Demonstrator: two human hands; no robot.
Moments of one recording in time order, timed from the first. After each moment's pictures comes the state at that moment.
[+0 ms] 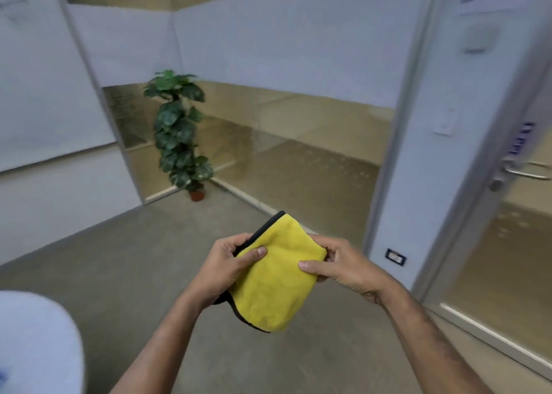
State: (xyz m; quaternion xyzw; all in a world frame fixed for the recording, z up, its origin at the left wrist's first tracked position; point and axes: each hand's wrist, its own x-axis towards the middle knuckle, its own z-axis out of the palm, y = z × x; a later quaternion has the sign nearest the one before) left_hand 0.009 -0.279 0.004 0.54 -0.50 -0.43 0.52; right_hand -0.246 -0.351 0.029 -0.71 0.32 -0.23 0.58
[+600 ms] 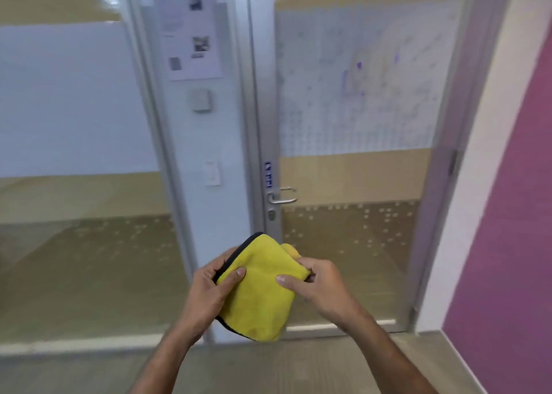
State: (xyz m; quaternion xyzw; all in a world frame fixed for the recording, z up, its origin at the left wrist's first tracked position) left_hand -0.388 -0.578 0.032 0.31 -0.67 -0.52 0.43; right_hand -0.607 -0.476 0.037 -0.53 0.61 -0.51 0.30
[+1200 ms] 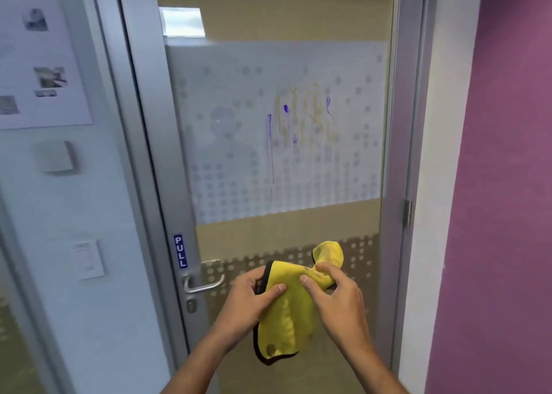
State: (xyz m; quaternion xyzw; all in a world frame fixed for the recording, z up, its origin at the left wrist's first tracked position) left_hand -0.765 -0.742 0.080 0.17 -0.73 -0.56 0.34; right_hand -0.903 -0.616 0.070 -0.33 0.71 -0.61 0.04
